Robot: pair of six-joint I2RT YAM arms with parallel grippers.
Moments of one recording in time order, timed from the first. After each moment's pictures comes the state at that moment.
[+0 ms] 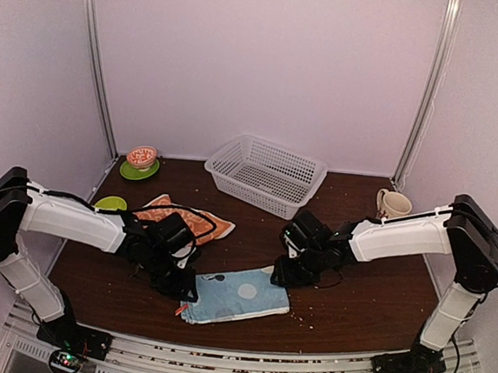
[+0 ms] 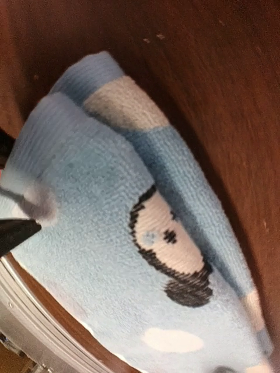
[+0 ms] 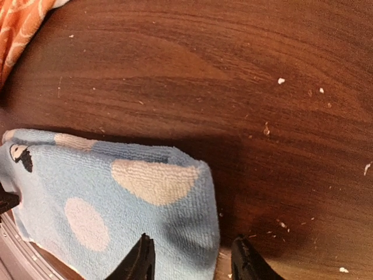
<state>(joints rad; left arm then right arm) -0.90 1.56 0.78 -0.42 0.26 -0.71 0.90 1.75 1.01 -0.35 -0.08 0.71</state>
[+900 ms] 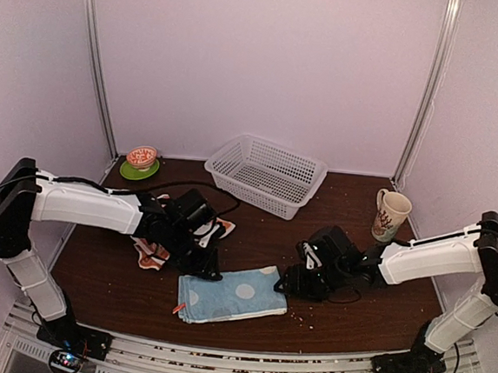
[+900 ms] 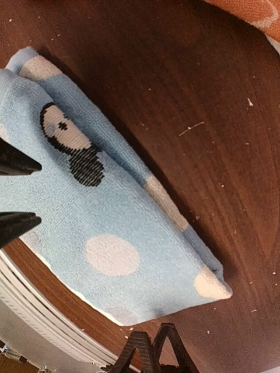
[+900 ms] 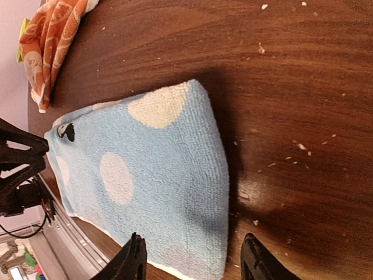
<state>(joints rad) -0.91 1.65 1.04 -0.49 0.24 -0.58 0.90 1.52 0.70 -0.08 -0.21 0.93</state>
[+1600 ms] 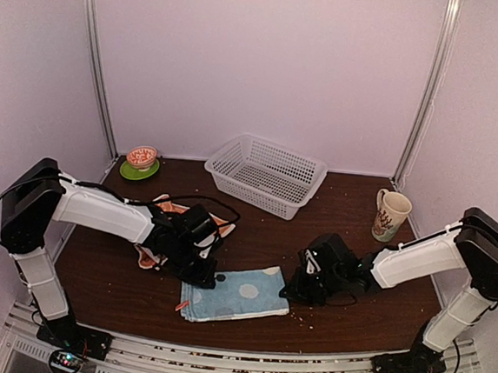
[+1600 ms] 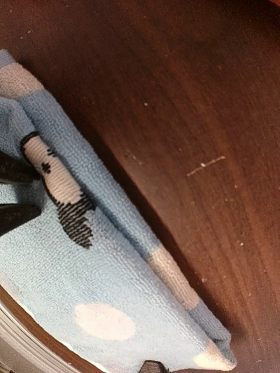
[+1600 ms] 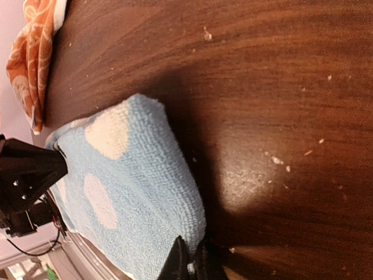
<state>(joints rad) -0.91 1.76 0.98 -0.40 0.18 -0.58 0.87 1.62 0.64 0.09 -0.25 1.05</state>
